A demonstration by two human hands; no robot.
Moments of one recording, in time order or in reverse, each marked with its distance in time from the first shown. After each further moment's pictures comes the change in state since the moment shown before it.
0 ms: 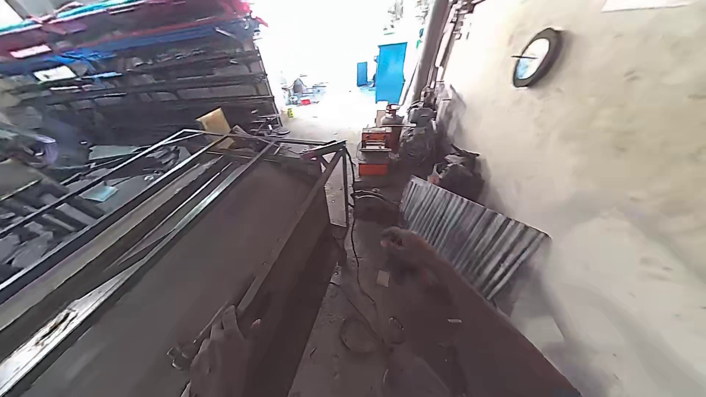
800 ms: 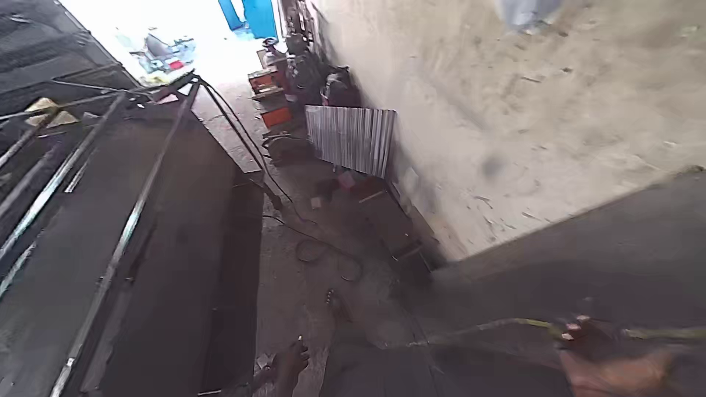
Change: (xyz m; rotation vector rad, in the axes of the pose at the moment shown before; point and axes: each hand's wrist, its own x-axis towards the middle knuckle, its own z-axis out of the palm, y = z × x) left_hand -0.461 -0.100 0.245 -0.880 -1.183 -0.523; right_hand -0.883 -0.025 0.178 1.384 1.576 0.272
